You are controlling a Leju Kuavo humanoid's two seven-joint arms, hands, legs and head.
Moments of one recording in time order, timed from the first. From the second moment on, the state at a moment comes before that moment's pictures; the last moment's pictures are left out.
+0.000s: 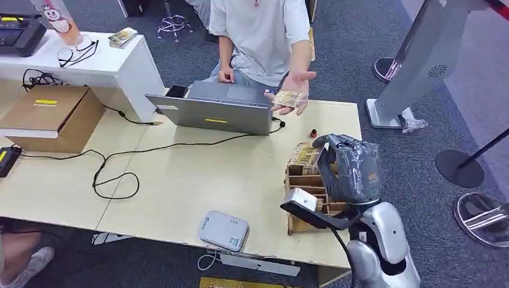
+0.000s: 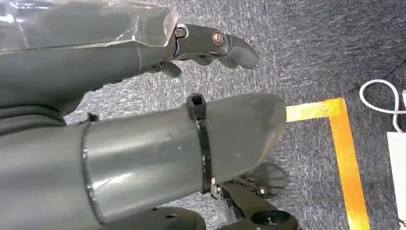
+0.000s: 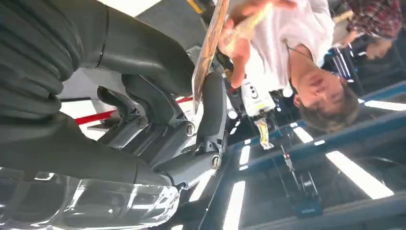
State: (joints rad) left arm -0.04 -0.19 0.77 -0.30 -0.92 0.22 -0.28; right arm -0.20 -0.01 0.30 -1.75 1.11 -0.20 -0.11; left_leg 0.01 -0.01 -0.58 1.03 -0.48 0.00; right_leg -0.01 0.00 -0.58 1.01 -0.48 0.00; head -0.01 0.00
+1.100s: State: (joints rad) left arm -0.06 -0.19 0.77 -0.30 -0.93 0.22 -0.27; right arm -0.49 0.07 0.35 -1.38 1.11 -0.23 -0.05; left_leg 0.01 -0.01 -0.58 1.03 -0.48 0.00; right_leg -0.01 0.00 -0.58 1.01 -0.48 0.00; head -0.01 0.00
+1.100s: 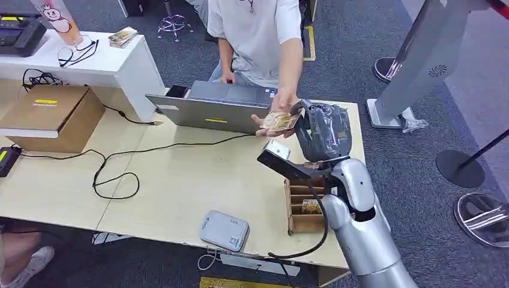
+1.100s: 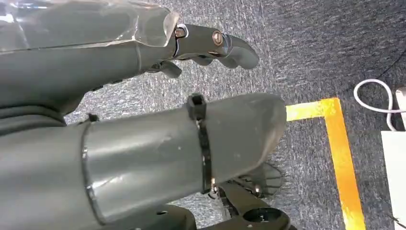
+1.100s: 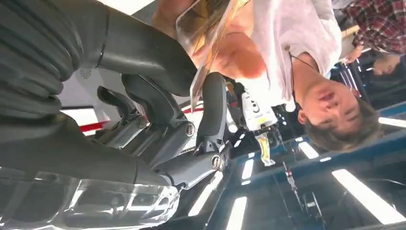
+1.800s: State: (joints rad) left arm -0.06 -0.19 0.77 -0.29 -0.91 0.23 -0.27; right arm -0.54 0.10 0.38 -1.25 1.15 -0.26 -0.01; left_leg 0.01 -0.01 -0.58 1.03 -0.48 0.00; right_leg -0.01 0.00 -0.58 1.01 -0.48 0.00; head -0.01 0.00
